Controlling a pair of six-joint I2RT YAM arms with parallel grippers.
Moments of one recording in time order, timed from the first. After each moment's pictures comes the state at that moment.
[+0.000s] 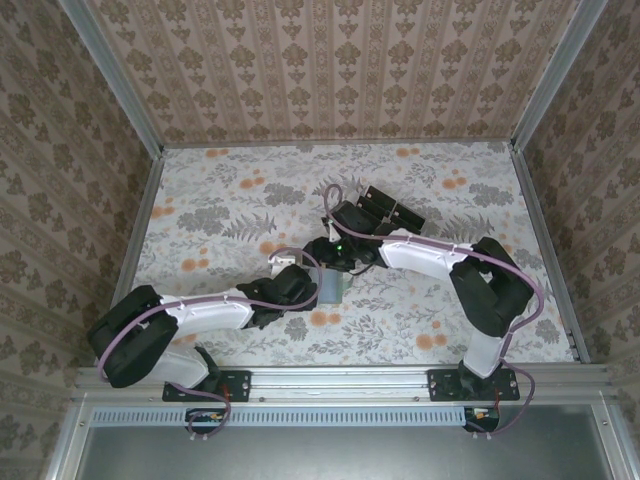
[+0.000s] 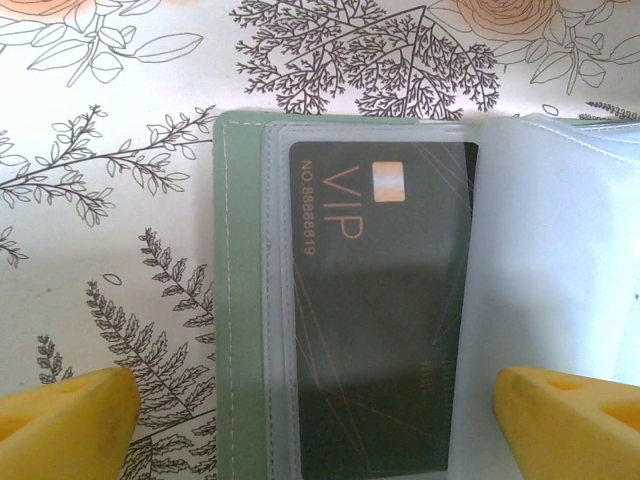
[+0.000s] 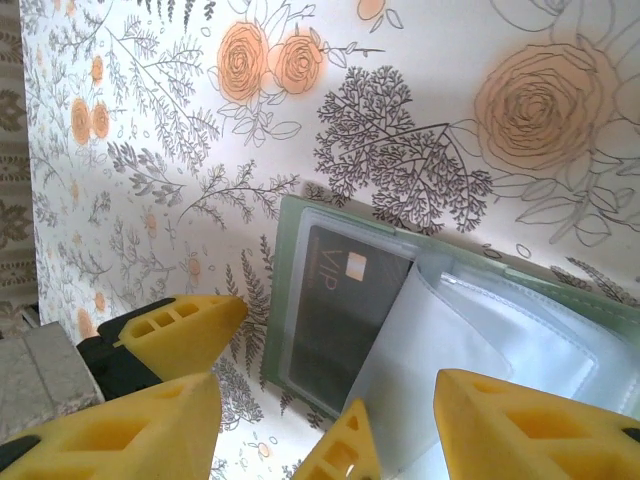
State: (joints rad) left arm -0.96 1.38 0.52 -0.16 -0.36 -0.73; right arm 0.72 1.77 1.14 -0.26 -0.32 0.80
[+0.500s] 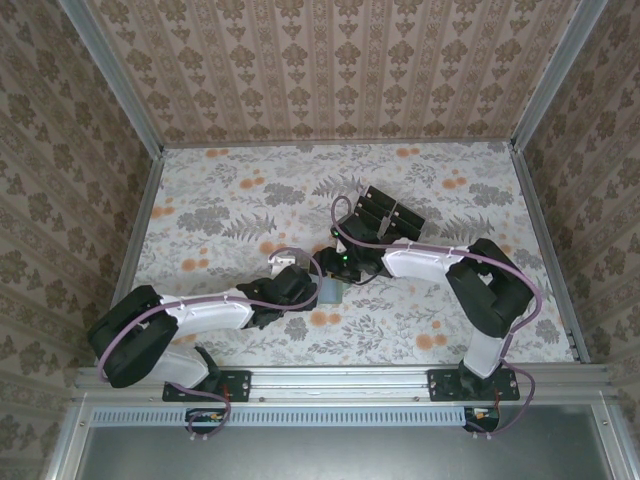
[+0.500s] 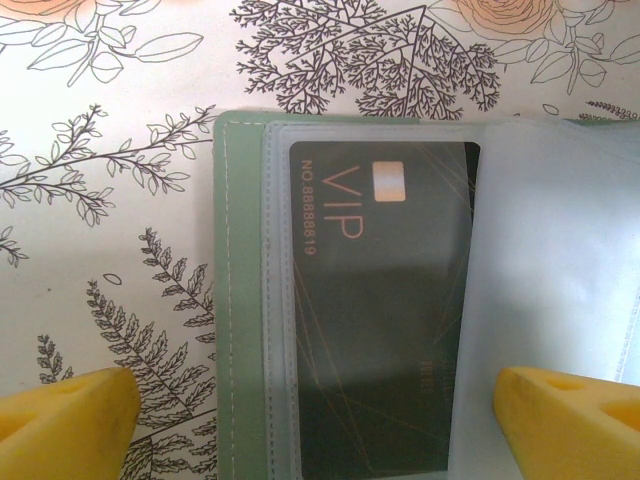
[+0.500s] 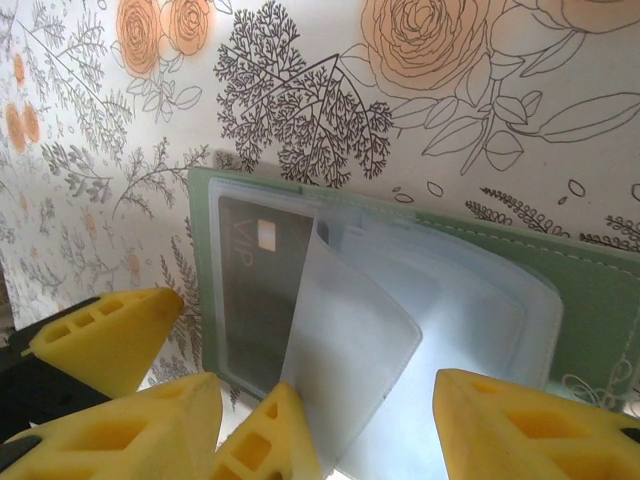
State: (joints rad) left arm -0.96 1.38 0.52 -0.16 -0.36 -0.73; right arm 0.72 1.78 1.03 -0.18 -0.31 0.89
